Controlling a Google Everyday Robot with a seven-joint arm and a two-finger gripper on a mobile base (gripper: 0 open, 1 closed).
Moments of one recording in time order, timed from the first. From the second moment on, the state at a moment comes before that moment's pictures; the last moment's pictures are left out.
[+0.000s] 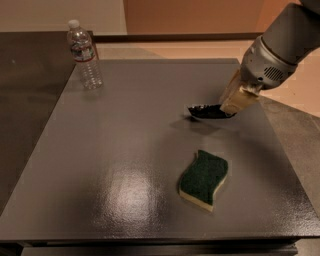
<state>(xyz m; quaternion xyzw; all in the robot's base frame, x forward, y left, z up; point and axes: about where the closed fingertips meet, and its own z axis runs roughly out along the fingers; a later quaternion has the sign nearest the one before) 0.516 -0.162 0.905 -0.62 0.76 0.10 0.17</state>
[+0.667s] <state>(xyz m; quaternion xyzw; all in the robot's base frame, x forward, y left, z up) 0.470 -0.159 0.888 -0.63 0.75 0.12 0.17</state>
